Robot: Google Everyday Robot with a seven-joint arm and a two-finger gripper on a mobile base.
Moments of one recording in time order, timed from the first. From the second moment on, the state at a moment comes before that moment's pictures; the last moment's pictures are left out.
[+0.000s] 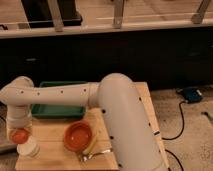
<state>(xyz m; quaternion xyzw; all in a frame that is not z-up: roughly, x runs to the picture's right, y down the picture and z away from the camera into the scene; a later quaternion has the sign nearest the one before) -0.405 0.210 0.672 -0.10 -0.48 -0.73 0.48</state>
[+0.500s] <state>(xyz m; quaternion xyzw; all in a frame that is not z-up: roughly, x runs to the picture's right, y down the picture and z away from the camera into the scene) -0.403 0.211 0.672 -0.10 -0.49 -0.73 0.47</state>
